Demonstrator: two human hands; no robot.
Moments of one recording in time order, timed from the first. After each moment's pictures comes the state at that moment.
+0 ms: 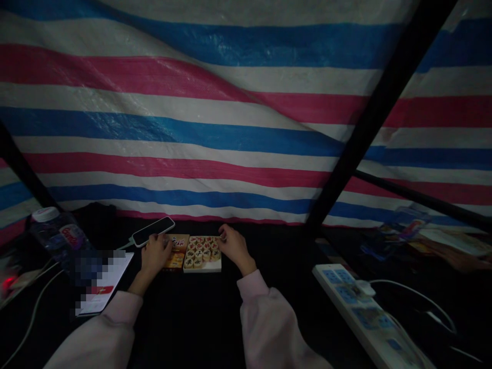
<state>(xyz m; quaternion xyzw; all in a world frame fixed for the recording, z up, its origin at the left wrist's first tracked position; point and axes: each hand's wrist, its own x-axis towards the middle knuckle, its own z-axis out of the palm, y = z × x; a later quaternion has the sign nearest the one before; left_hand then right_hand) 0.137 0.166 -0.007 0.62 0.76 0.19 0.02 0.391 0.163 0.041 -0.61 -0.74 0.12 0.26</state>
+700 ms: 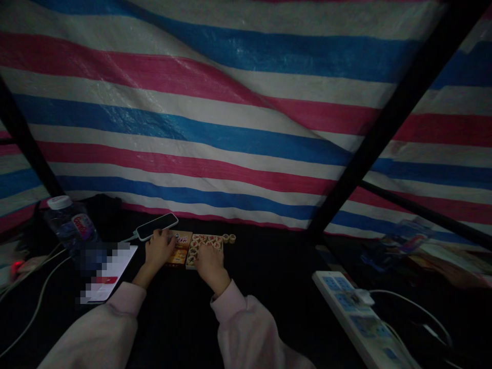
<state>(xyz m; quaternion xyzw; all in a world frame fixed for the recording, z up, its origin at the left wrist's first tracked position) 0.136 0.167 -0.008 0.61 0.77 0.19 0.02 0.304 0.119 0.057 -0.66 -0.75 0.10 0.03</state>
